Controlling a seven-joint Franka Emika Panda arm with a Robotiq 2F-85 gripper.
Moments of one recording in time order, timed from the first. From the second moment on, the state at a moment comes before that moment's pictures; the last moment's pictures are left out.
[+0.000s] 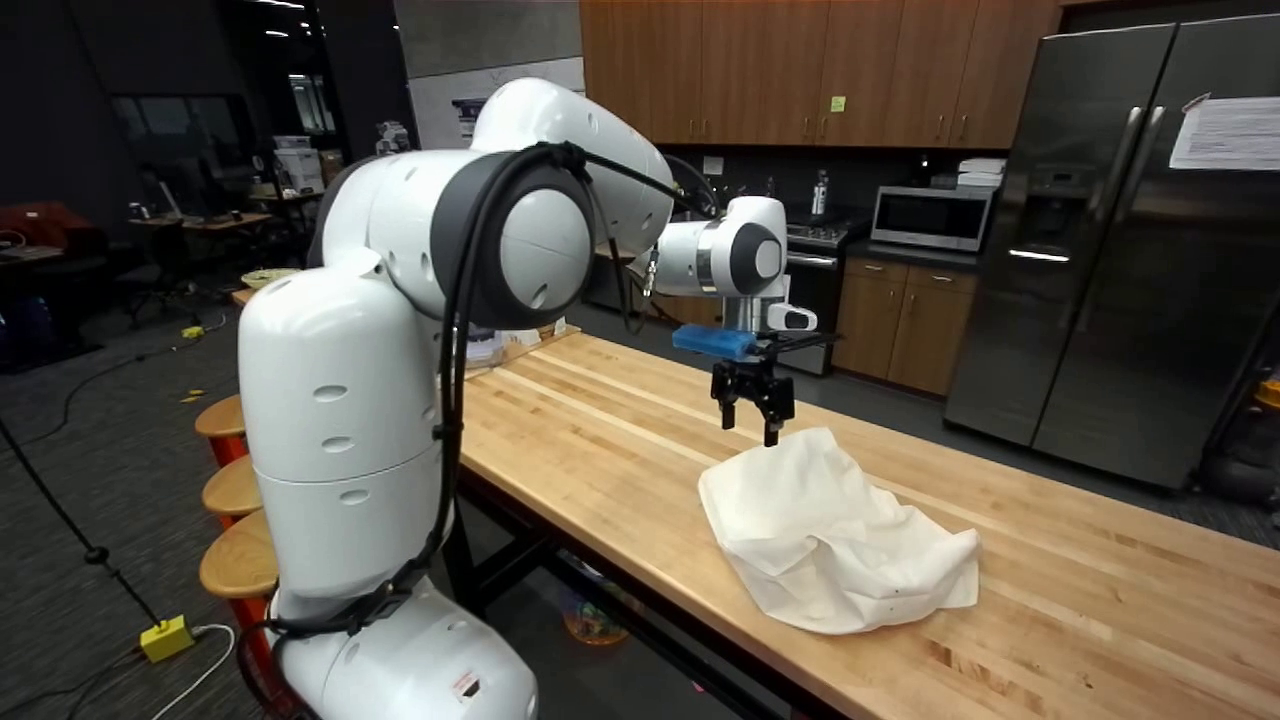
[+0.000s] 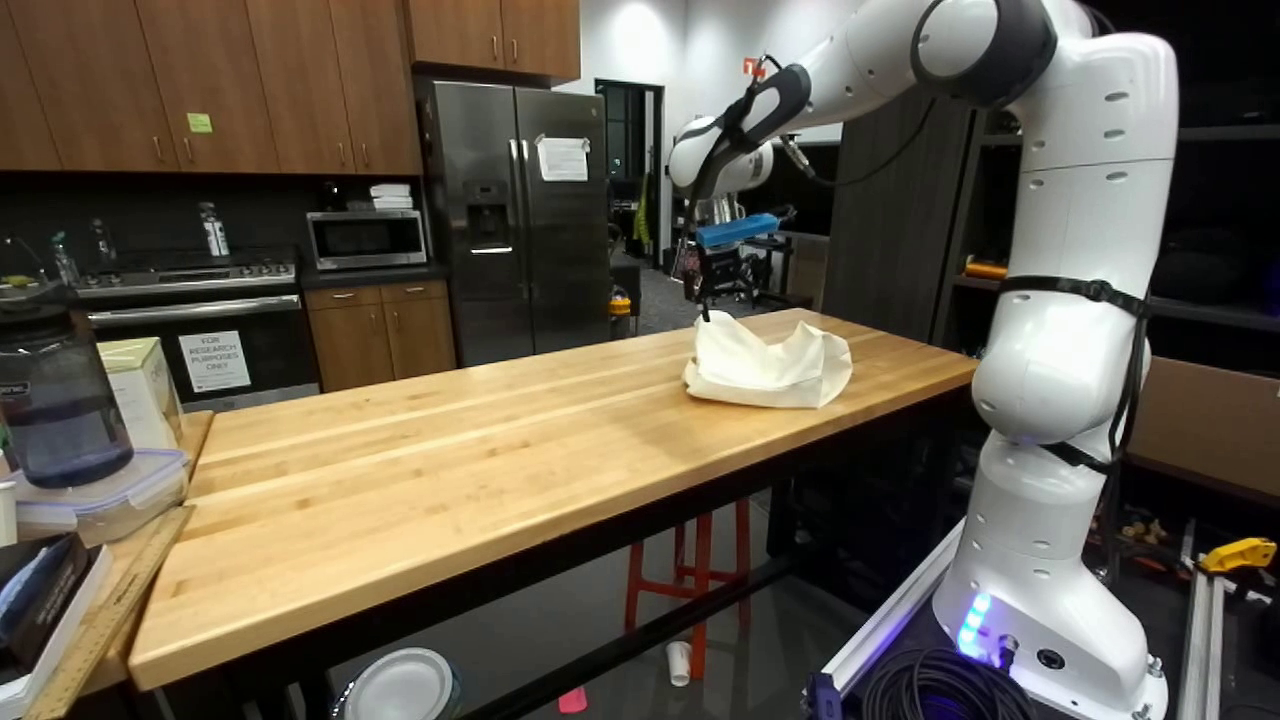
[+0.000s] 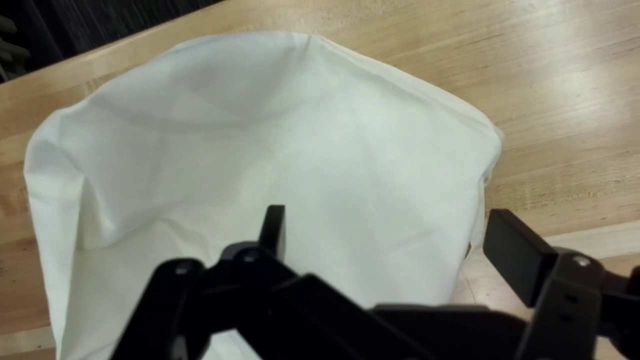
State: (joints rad) arm -0.07 0.10 -0.09 -1.92 -0.13 1.84 0.38
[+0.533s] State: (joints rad) arm -0.05 0.12 -0.06 -1.93 -0.09 1.96 0.30
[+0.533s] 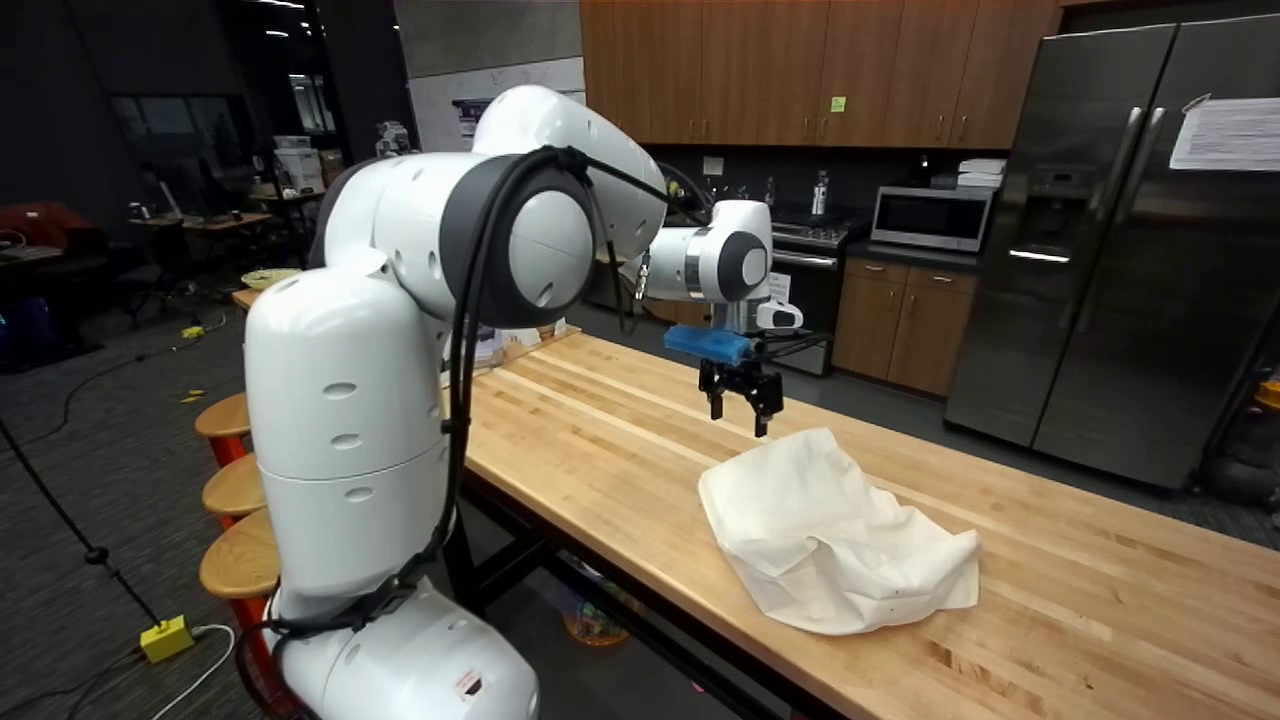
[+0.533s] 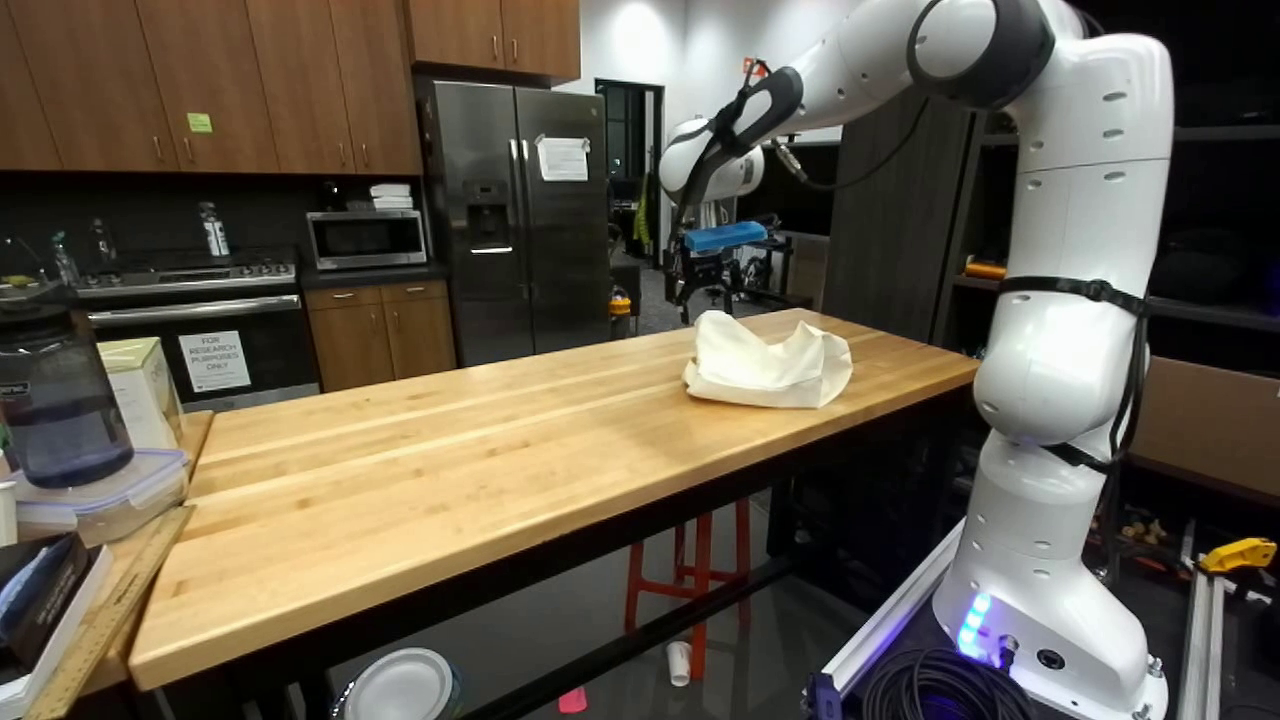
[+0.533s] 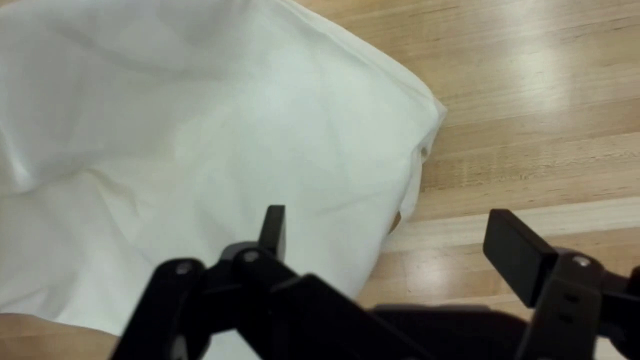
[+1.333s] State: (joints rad) arm 0.02 0.00 -0.01 -2.03 -0.33 1.98 0.28
